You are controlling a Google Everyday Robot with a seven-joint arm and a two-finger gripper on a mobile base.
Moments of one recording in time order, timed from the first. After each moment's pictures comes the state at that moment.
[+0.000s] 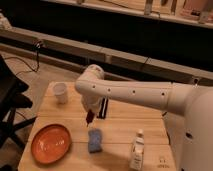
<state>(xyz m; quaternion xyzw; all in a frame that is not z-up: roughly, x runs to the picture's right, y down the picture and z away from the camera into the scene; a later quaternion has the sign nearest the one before) -0.063 0.118 0.749 -0.23 -0.18 -0.50 0.82</state>
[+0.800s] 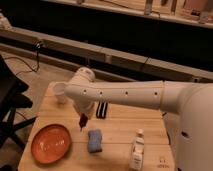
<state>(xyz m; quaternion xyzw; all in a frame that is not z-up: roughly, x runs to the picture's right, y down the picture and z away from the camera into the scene) -0.104 0.134 0.730 -0.23 -0.19 -0.52 0.80</state>
